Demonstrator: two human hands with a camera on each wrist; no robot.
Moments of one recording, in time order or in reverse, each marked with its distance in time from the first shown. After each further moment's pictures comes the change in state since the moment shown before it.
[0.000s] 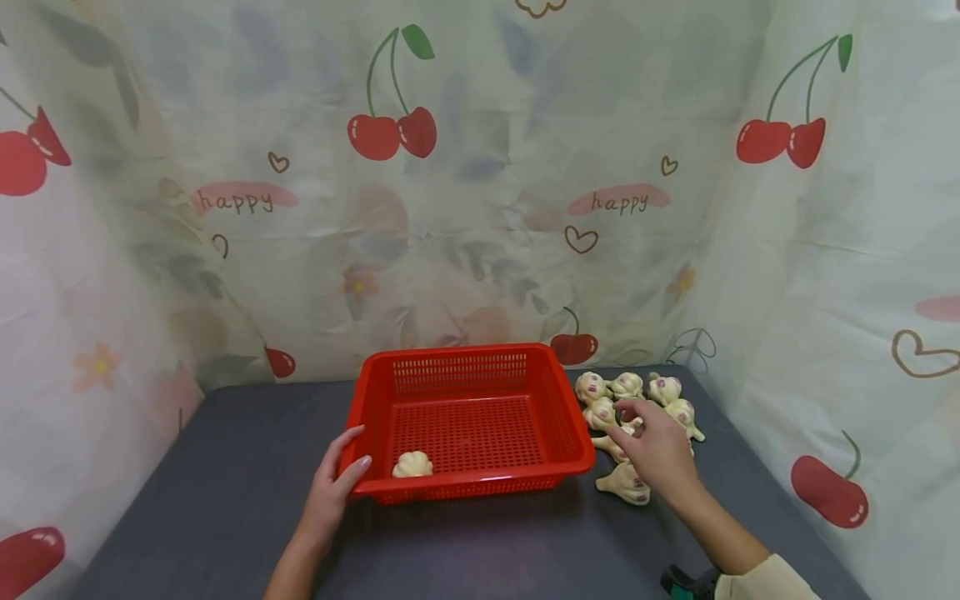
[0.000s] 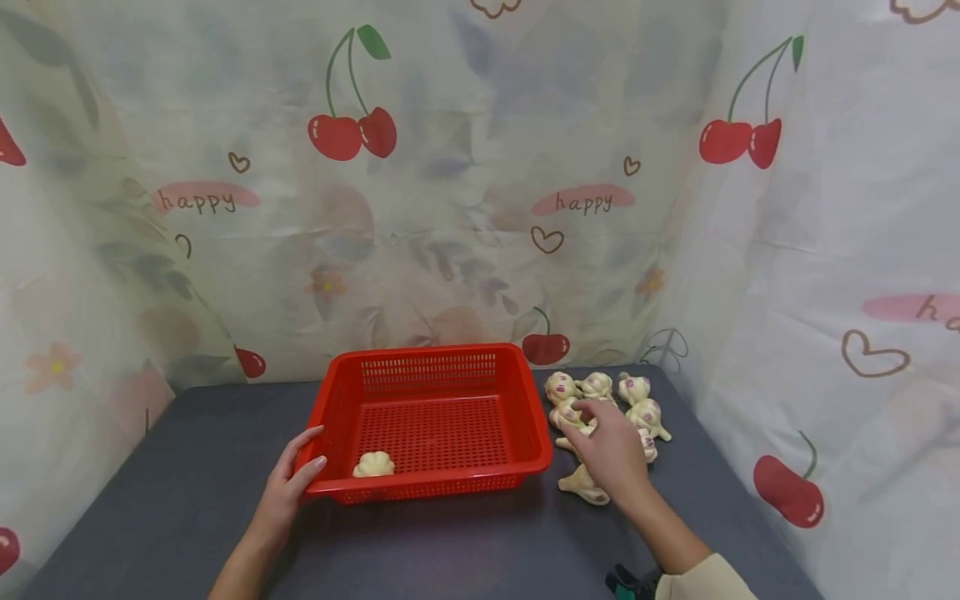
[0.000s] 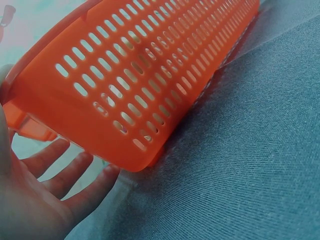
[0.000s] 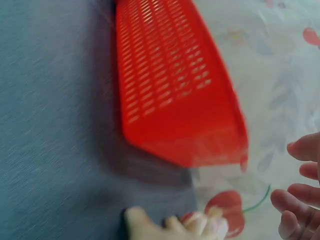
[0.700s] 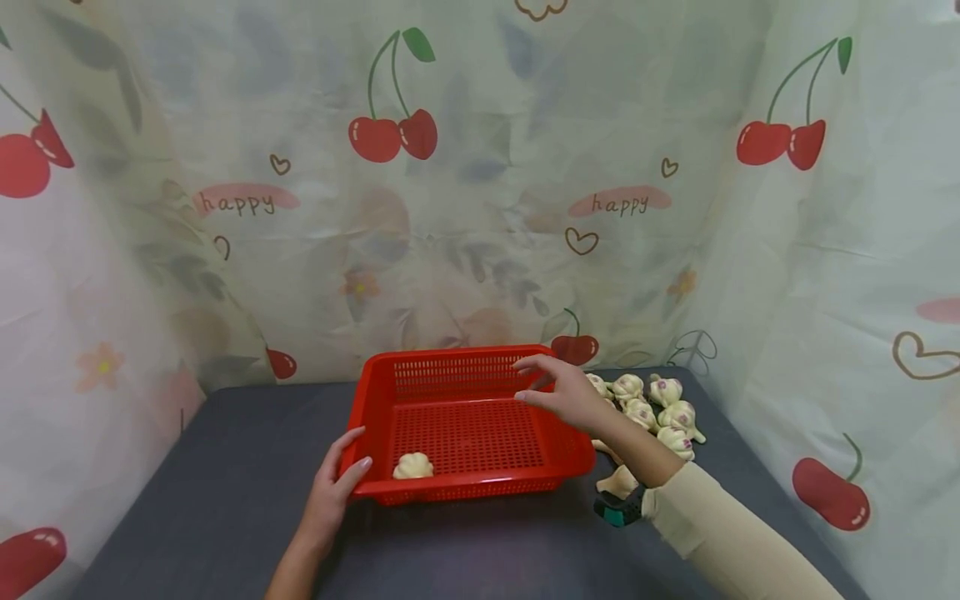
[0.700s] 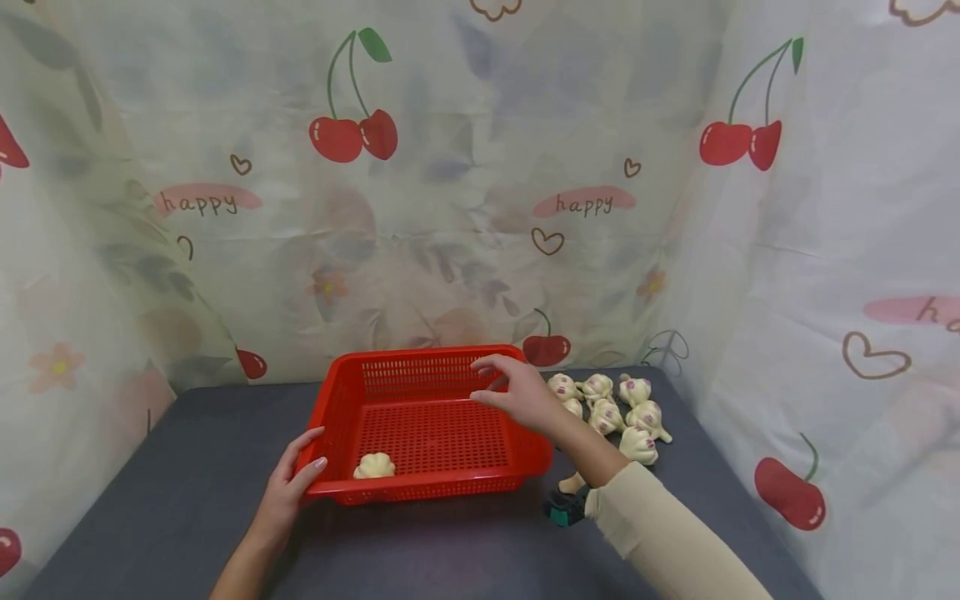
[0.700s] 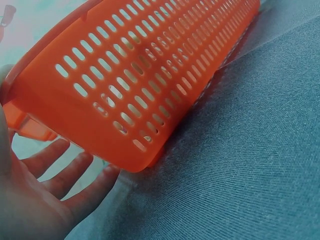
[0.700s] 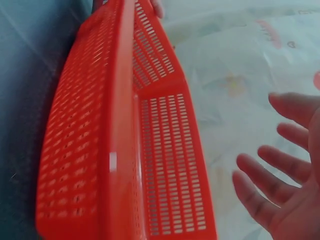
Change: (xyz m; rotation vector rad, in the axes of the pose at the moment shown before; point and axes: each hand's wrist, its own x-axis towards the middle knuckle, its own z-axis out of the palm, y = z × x) left_hand 0.000 -0.001 0.000 -0.004 -0.002 -0.001; right_hand 0.078 -0.080 0.033 0.390 -0.476 -0.115
